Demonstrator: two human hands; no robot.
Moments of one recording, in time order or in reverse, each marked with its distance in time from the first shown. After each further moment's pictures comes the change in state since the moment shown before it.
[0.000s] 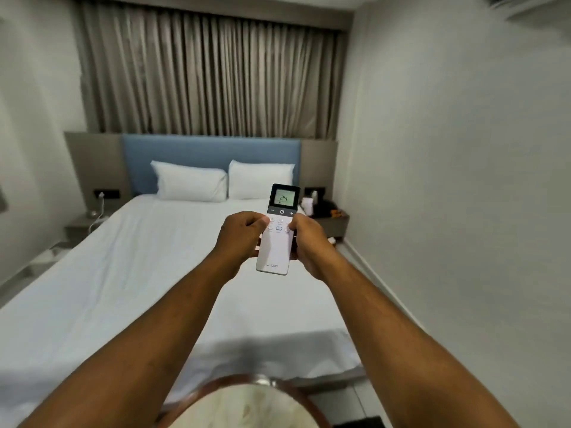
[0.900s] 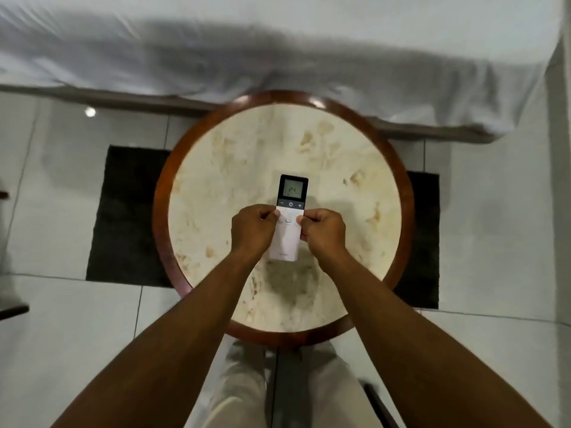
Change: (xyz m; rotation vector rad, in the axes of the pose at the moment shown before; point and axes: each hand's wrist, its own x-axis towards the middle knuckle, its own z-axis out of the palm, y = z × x) left_hand -0.233 -0.497 0.035 0.231 0.112 -0.944; right_hand -0.128 0.524 0.052 -0.363 0.000 0.816
